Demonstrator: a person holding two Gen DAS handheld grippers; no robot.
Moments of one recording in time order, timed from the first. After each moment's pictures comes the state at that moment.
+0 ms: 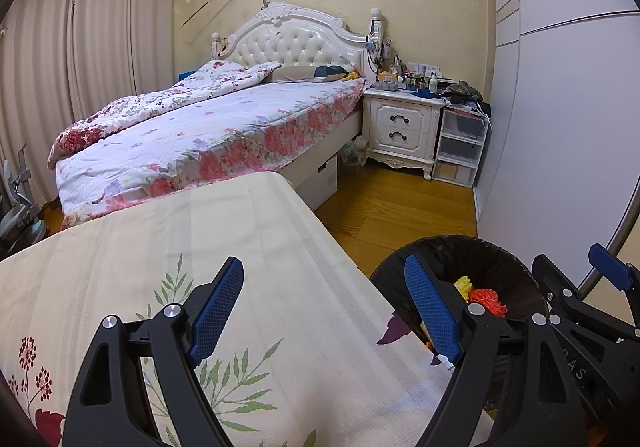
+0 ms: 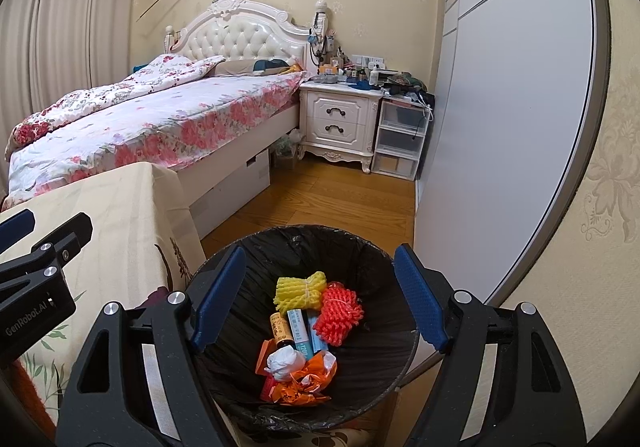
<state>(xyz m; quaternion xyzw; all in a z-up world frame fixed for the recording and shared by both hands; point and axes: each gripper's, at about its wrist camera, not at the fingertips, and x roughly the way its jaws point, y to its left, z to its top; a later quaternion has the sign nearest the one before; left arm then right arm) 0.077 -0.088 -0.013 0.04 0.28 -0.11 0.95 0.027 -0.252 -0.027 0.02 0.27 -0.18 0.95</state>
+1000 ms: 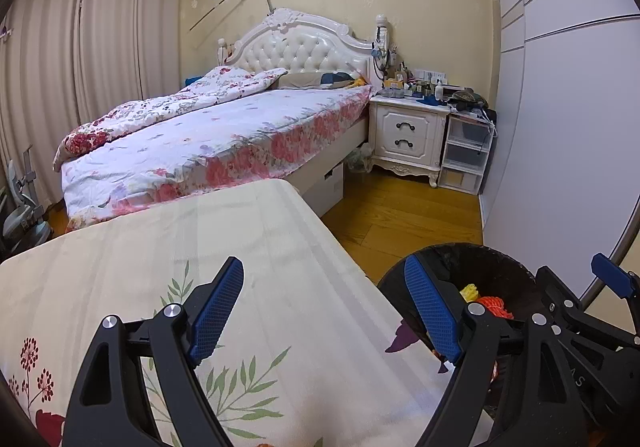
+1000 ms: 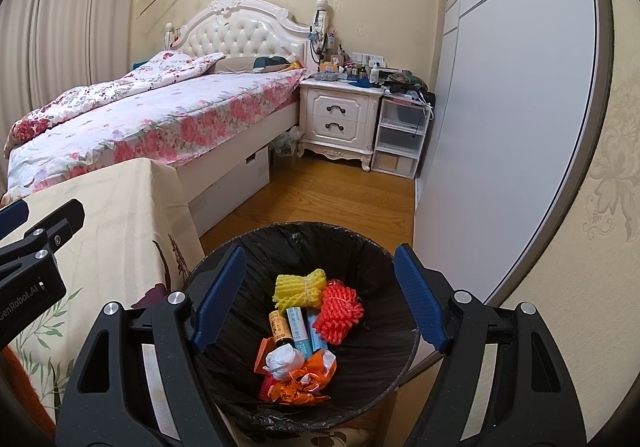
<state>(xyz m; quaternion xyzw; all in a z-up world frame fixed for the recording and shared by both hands) 0.078 -0.091 -0.010 0.04 0.27 -0.09 0.96 0.026 -0.254 -0.029 0.01 0.27 -0.18 0.95</state>
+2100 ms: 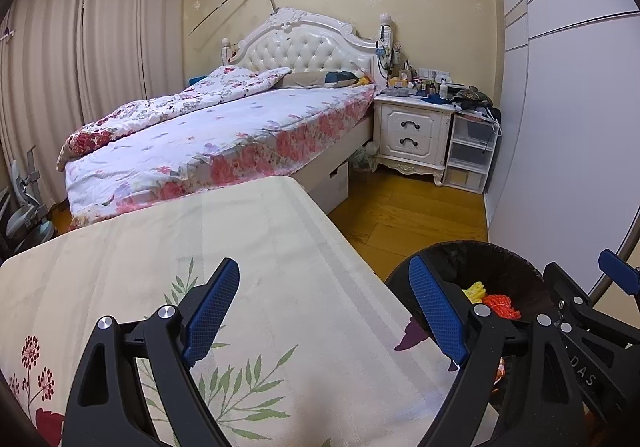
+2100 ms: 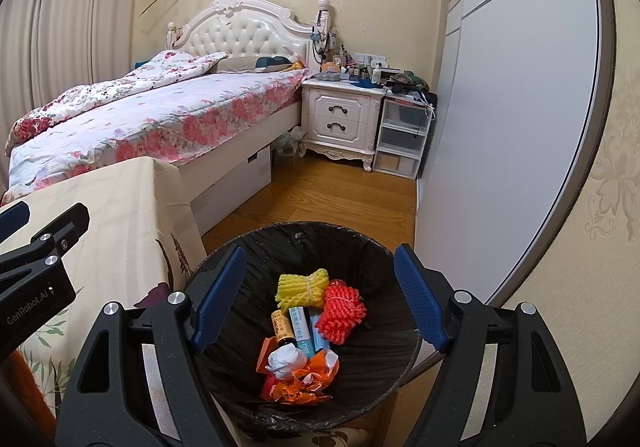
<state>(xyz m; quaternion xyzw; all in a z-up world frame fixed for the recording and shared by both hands) 0.078 -0.083 -0.022 0.04 0.27 -0.09 0.96 0.026 -0.253 -0.031 0.01 0.27 -0.18 0.94</state>
